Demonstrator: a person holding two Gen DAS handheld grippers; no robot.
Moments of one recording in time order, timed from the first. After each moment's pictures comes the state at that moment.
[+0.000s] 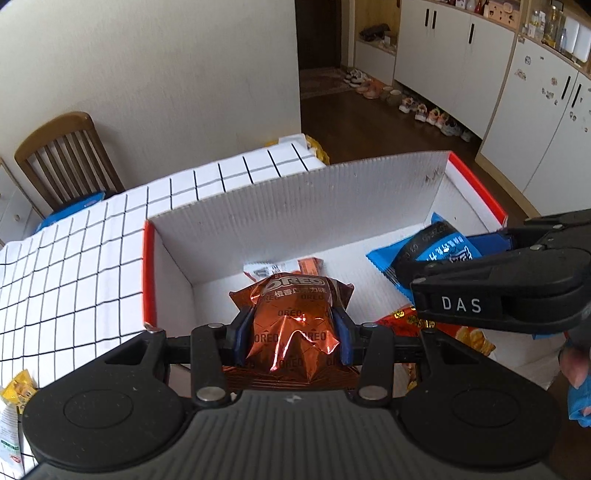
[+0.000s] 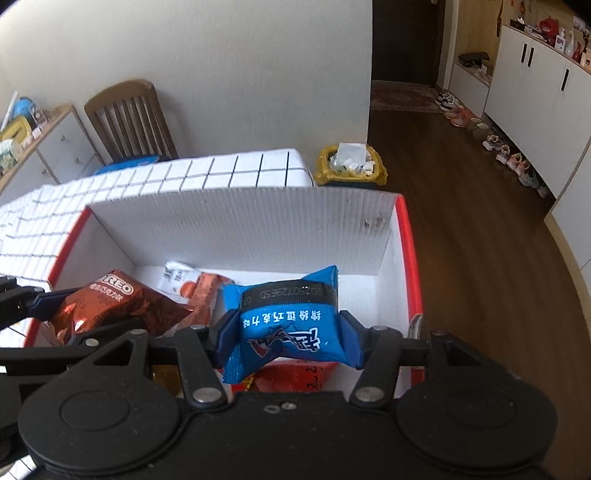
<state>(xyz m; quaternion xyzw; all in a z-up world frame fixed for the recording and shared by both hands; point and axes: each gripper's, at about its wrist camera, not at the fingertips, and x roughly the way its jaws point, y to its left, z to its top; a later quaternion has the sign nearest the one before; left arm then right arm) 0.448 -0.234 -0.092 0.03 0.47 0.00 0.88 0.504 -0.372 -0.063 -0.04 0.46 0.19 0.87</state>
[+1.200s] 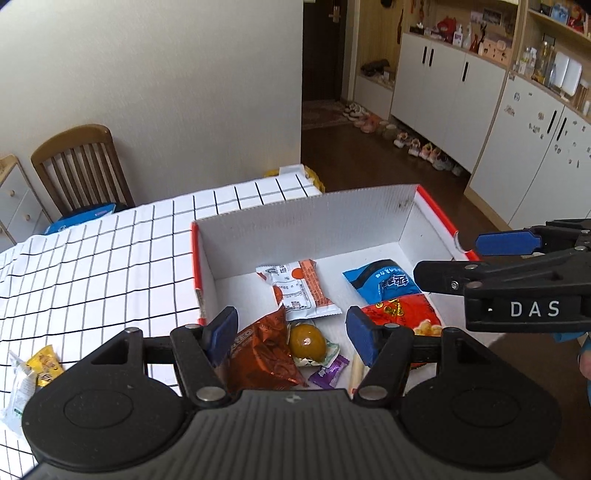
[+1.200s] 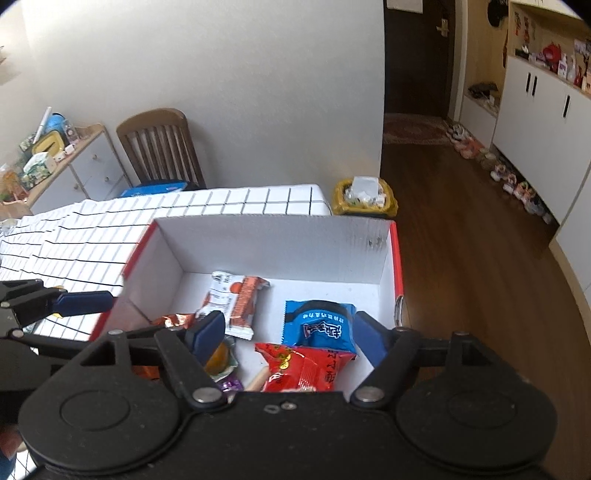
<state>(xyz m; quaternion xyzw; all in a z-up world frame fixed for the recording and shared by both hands) 0.378 -0.222 -0.037 0.00 0.42 0.00 0.91 0.440 -0.389 -0.001 -0.02 0.40 0.23 0.89</state>
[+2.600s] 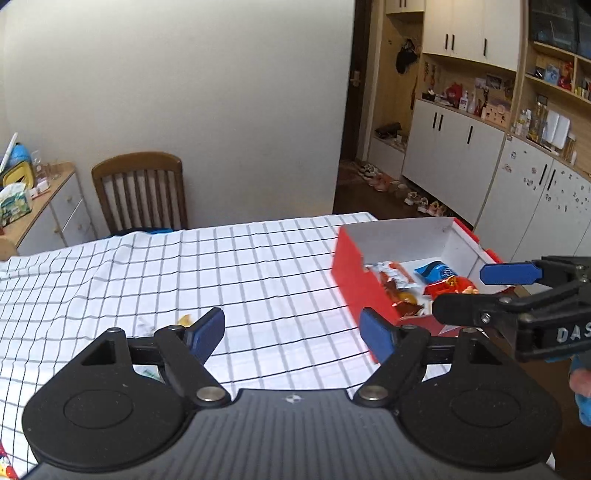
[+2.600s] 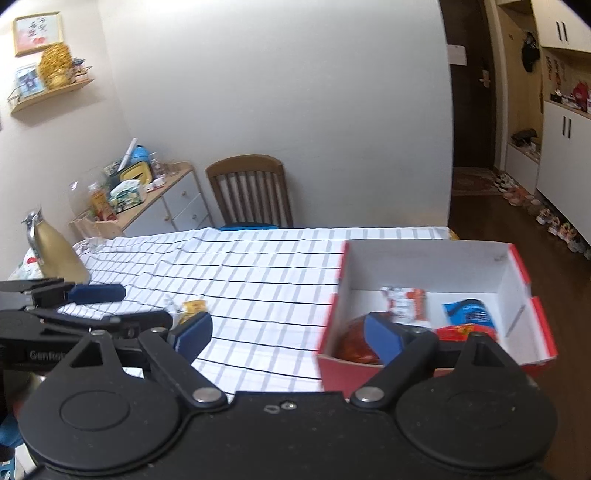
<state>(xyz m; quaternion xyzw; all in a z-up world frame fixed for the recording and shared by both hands) 0.197 -0.038 0.006 -0.03 0.32 0.01 0.95 0.279 -0.266 0.047 0.01 0.32 0.30 0.90</state>
